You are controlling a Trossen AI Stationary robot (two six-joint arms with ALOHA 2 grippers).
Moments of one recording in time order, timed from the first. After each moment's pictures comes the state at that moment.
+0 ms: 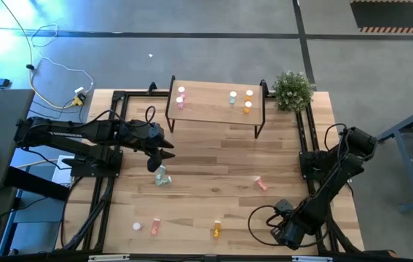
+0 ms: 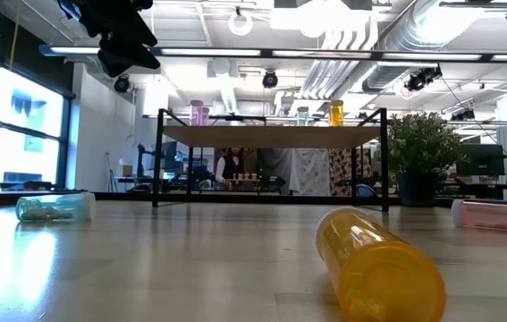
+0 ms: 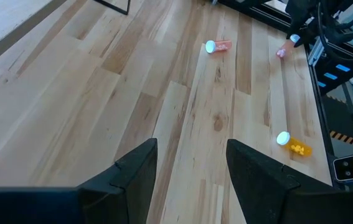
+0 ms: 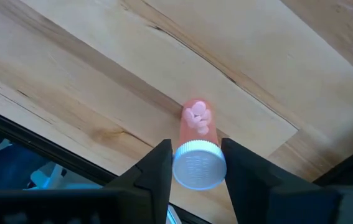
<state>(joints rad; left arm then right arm) 0.11 0.95 0.78 -0.47 0.01 -0.37 0.97 1.63 1.03 -0.81 -0.12 1.93</state>
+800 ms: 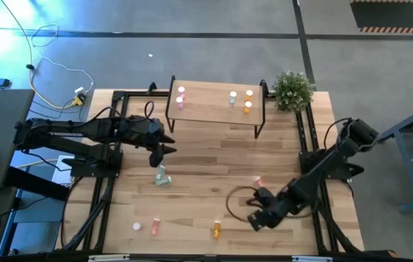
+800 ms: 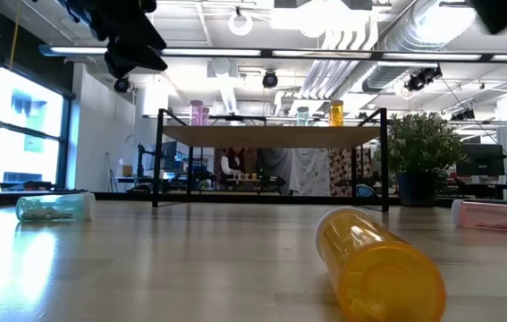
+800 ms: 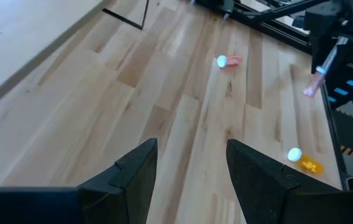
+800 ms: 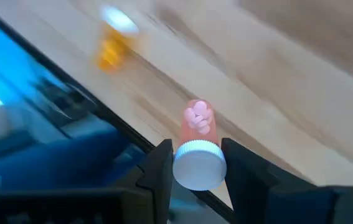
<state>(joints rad) 0.18 0.95 0.78 -0.44 0.02 -0.34 0.70 1.53 1.03 -0.54 0.01 1.74</state>
